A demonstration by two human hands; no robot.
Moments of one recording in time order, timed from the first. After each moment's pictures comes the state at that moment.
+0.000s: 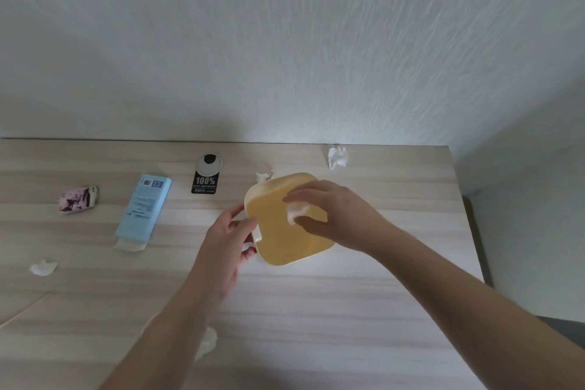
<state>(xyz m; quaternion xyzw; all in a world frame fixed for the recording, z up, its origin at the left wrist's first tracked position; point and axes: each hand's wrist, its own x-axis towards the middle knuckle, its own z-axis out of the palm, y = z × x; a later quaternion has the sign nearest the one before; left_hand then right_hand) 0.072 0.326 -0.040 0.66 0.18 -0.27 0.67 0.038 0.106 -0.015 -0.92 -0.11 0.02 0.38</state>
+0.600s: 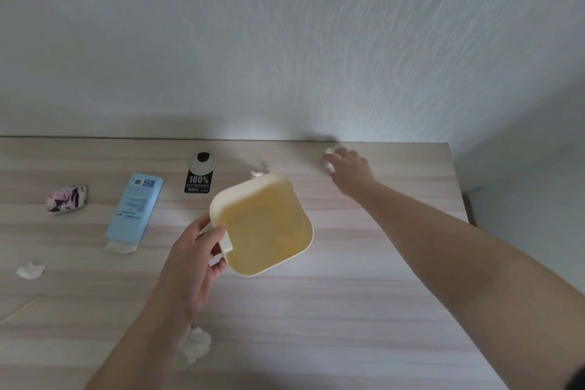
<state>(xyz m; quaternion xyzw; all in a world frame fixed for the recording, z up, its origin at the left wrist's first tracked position) 0.071 0.356 -0.040 0.65 0.22 -0.25 0.69 0.128 0.032 -0.149 -0.98 0.12 0.14 0.10</state>
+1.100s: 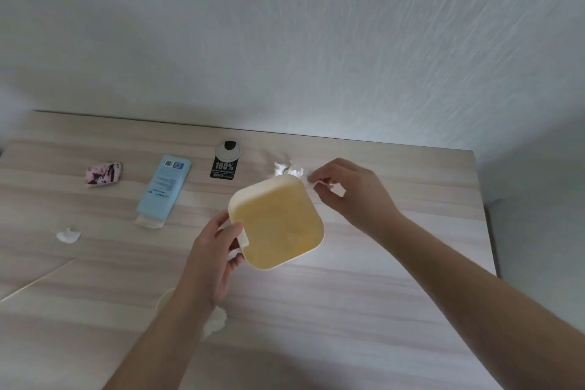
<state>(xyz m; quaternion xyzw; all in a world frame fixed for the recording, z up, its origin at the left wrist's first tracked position) 0.049 0.369 -0.045 0.64 0.24 -0.23 0.70 0.055 0.110 -0.025 -0.91 -0.07 -0.10 0.39</state>
